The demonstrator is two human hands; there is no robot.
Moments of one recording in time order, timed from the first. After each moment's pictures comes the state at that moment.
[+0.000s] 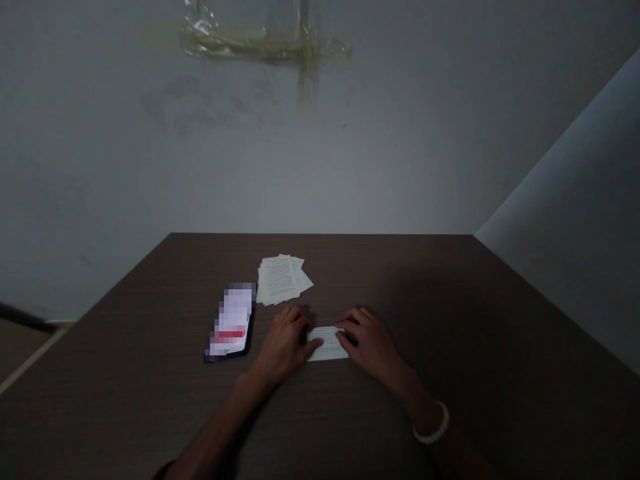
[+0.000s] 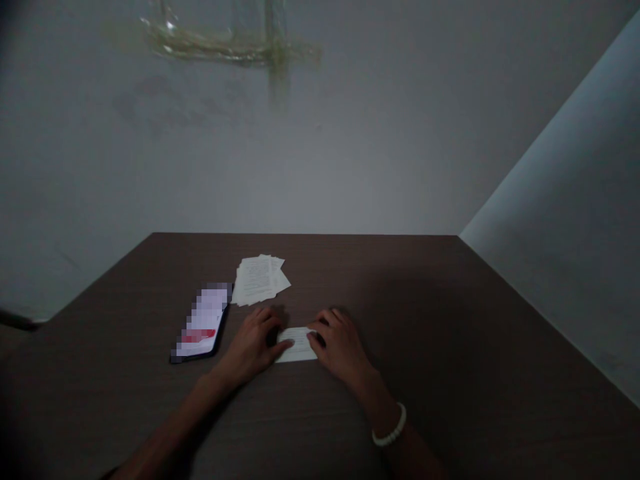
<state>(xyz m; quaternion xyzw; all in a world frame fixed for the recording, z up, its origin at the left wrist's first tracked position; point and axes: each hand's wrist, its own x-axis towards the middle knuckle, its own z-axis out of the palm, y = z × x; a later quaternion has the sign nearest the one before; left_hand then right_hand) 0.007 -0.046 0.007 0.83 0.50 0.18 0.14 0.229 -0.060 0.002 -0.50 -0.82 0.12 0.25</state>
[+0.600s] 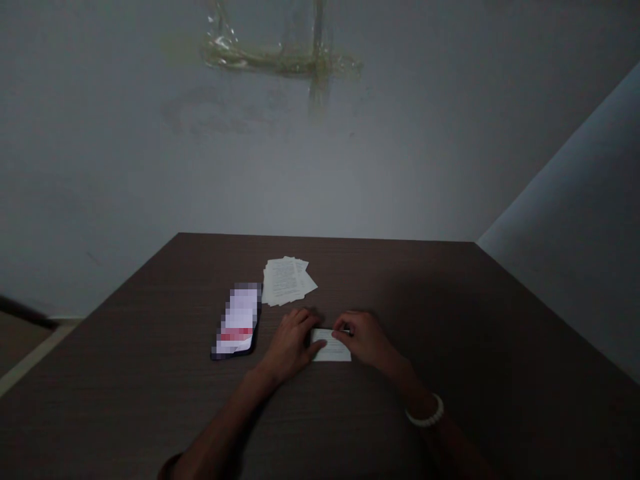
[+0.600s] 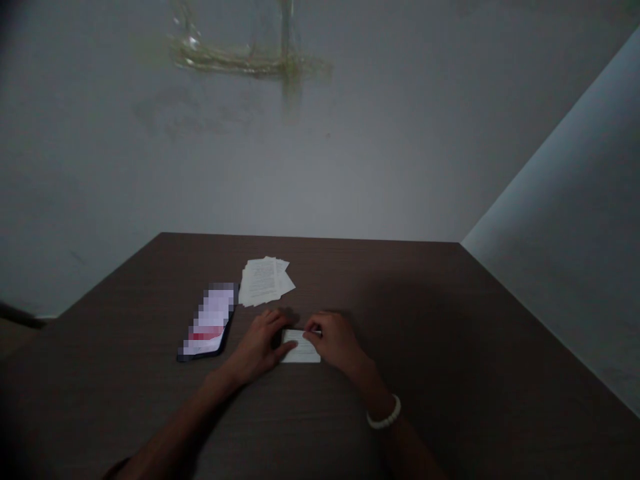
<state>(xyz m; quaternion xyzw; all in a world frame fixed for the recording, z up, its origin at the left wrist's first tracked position) 0.007 -0.044 0.001 0.84 0.46 0.23 0.17 0.217 -0.038 0.003 -0.50 -0.78 0.27 0.28</state>
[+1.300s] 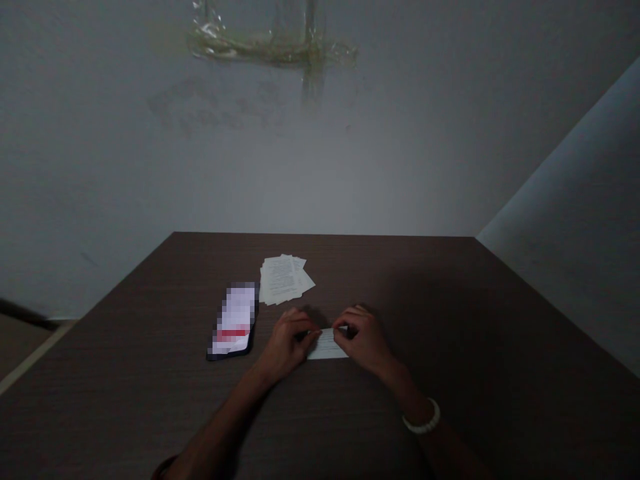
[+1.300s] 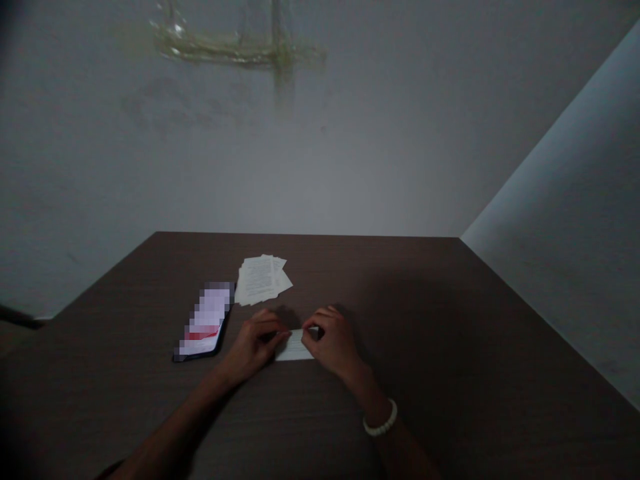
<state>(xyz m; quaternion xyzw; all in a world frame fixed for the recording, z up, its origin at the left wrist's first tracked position) 0.007 -0.045 0.011 0.81 0.41 0.33 0.25 0.211 -0.050 0.007 -0.48 -0.76 0.20 0.39</state>
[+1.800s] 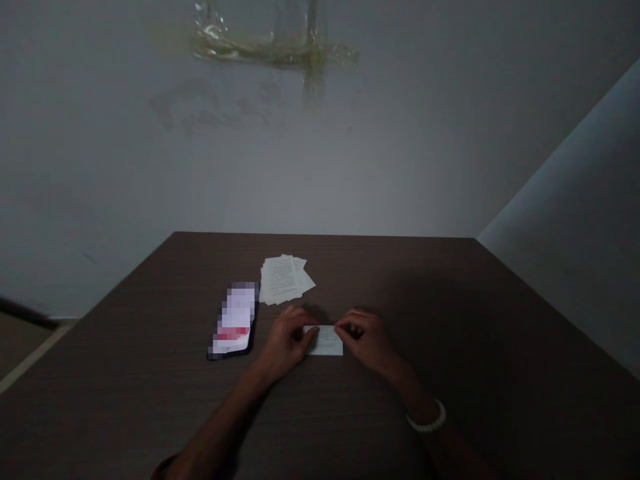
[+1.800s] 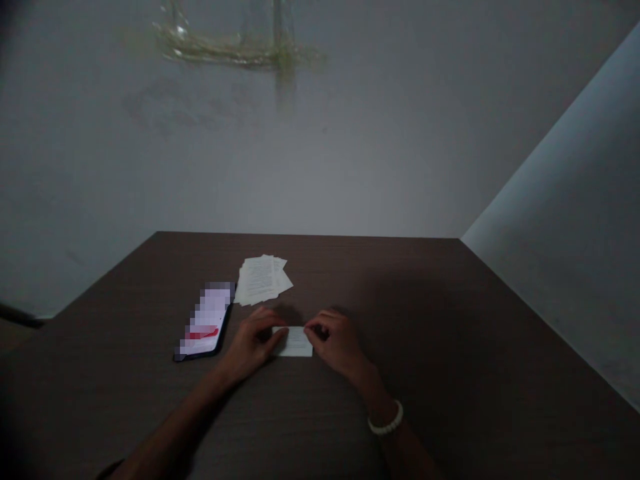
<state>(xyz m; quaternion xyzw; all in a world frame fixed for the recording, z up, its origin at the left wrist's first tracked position) 0.006 -0.044 0.011 0.80 0.42 0.36 0.24 0.219 -0.049 0.000 -0.46 -0.75 0.25 0.40</state>
